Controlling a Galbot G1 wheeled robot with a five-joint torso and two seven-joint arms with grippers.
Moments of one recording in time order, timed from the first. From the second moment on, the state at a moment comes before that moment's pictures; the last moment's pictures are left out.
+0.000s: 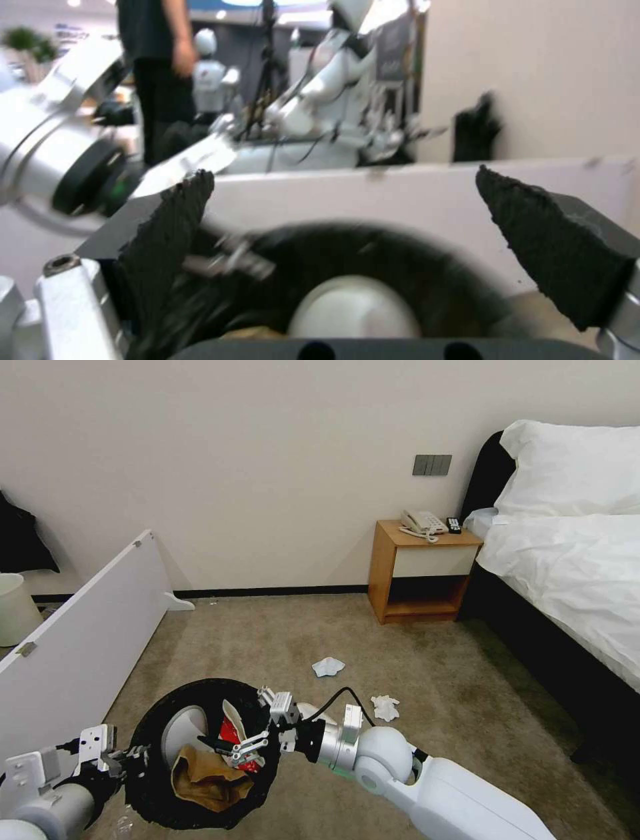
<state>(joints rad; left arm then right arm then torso) 1.71 -0.97 -0.96 -2.41 -1.25 0.74 -0.54 -0.62 1.07 -0.42 1.80 0.75 0.11 -0.44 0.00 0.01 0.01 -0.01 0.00</state>
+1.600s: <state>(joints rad) 1.70 -1.12 -0.98 -2.31 -1.04 0.74 -0.46 -1.58 1.56 0.84 1.79 0.08 0.41 -0.33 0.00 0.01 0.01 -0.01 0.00</state>
